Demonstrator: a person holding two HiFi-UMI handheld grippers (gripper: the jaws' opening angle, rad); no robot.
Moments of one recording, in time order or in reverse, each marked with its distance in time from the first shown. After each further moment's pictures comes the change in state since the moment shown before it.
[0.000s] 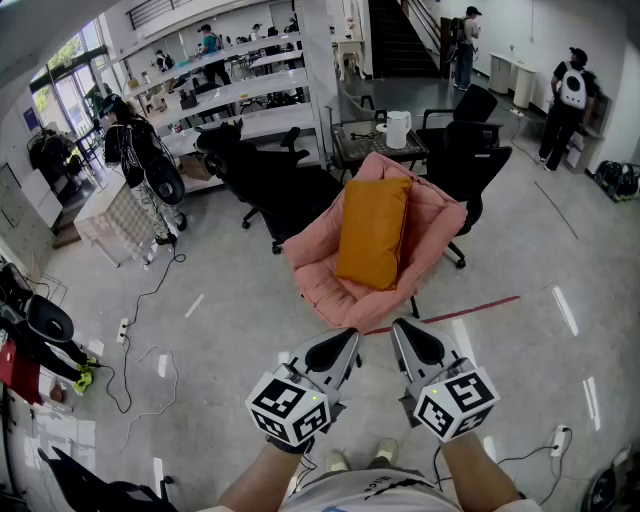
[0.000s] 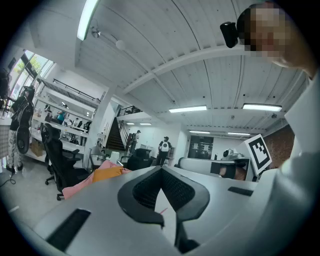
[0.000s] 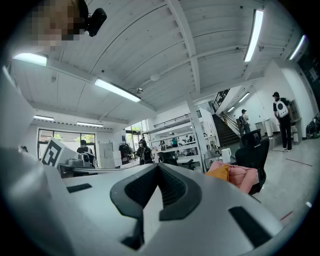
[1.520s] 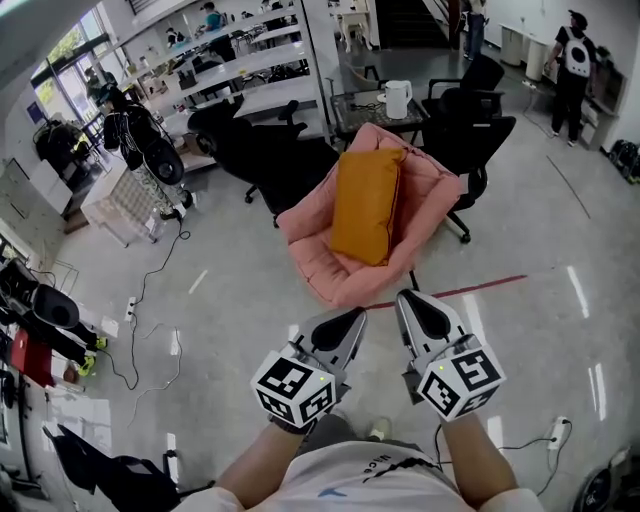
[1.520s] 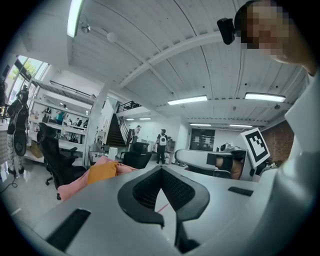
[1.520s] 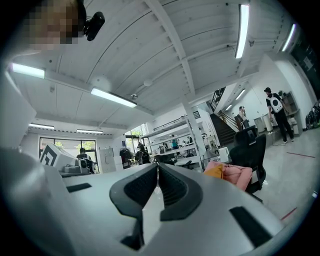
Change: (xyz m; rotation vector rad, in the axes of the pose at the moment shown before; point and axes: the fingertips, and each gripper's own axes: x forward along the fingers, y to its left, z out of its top) left arm 0.087 -0.061 -0.032 0.038 0.066 0.020; right arm -0.040 -0.098 0.009 0.059 -0.041 0.018
